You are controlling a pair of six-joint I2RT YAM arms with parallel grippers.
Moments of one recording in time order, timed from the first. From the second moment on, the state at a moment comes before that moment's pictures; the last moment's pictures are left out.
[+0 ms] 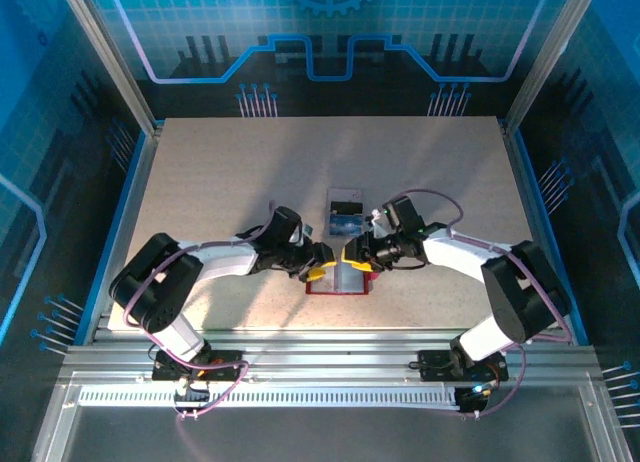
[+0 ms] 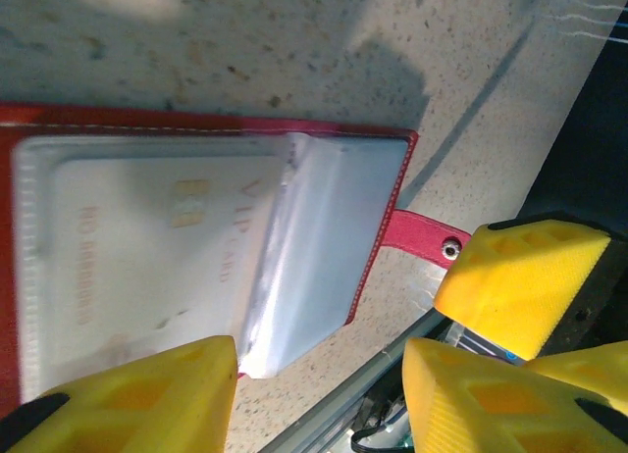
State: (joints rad) left arm -0.58 1.63 0.72 0.03 0.61 -1.16; right arm 0.47 1.54 0.75 -0.22 -0.72 0.75
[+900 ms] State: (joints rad) left arm -0.54 1.62 0.68 -0.06 0.54 -1.09; right arm 0.62 1.73 0.89 -0.23 -0.66 0.76
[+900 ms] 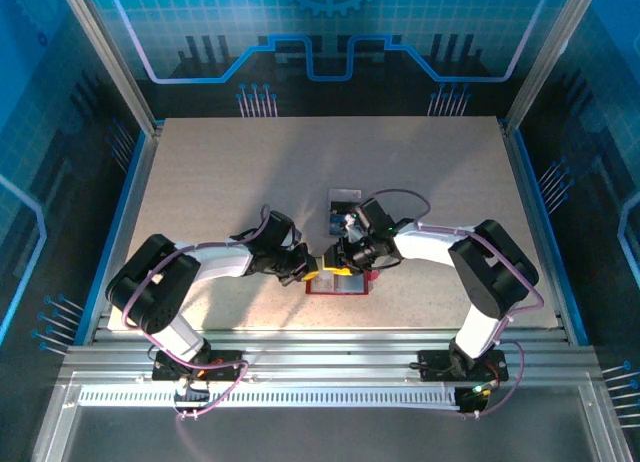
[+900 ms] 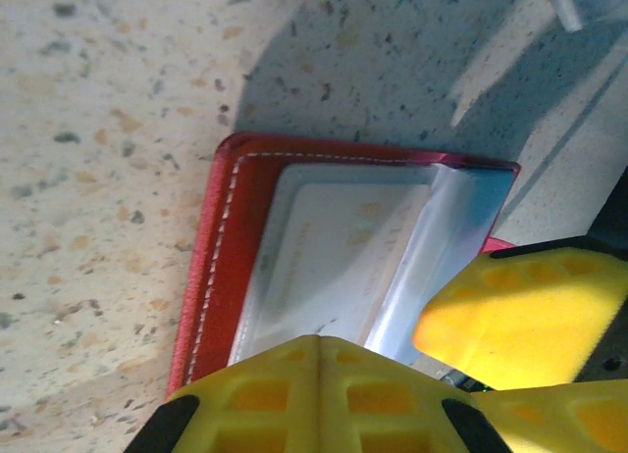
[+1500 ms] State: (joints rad) left arm -0.54 1.62 0.67 -0.10 0.54 -1.06; right arm 0.65 1.77 0.94 -0.33 -0.60 0.71
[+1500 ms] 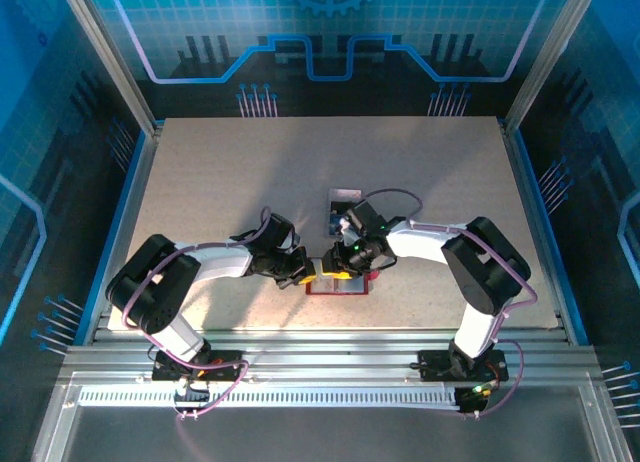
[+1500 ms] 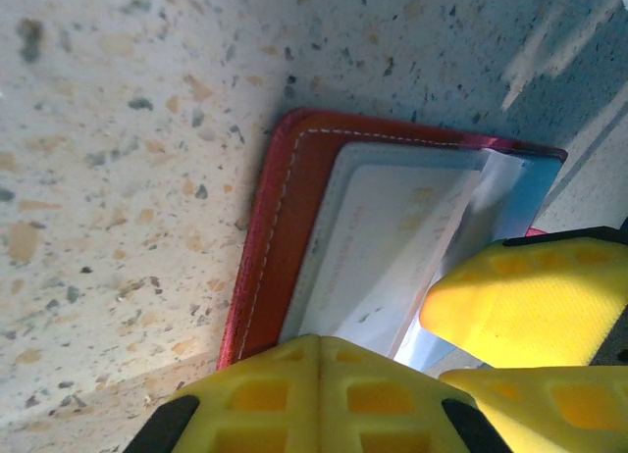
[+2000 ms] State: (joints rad) left arm -0.54 1.59 0.65 -0.10 0.52 -1.06; right arm 0.66 1.77 0.96 -0.40 -0.53 0.66
